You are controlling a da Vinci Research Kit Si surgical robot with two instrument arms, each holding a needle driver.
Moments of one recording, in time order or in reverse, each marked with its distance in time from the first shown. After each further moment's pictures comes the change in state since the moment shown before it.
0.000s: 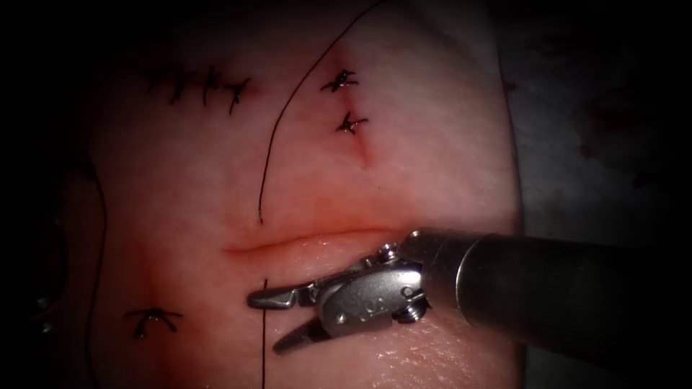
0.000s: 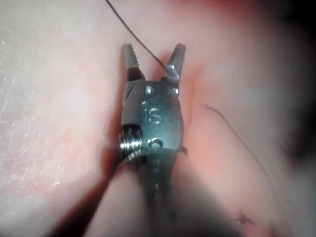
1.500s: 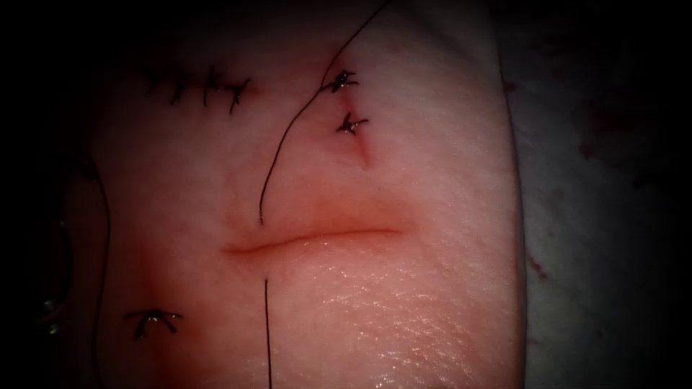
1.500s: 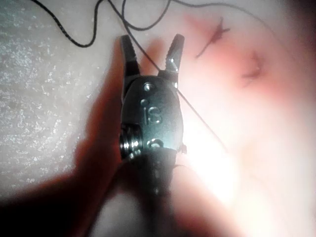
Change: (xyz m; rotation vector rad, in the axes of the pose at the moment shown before) right arm 0.013 -0.007 -0.004 0.107 0.103 -0.005; left arm 0.000 0.000 0.000 0.004 0.000 -0.010
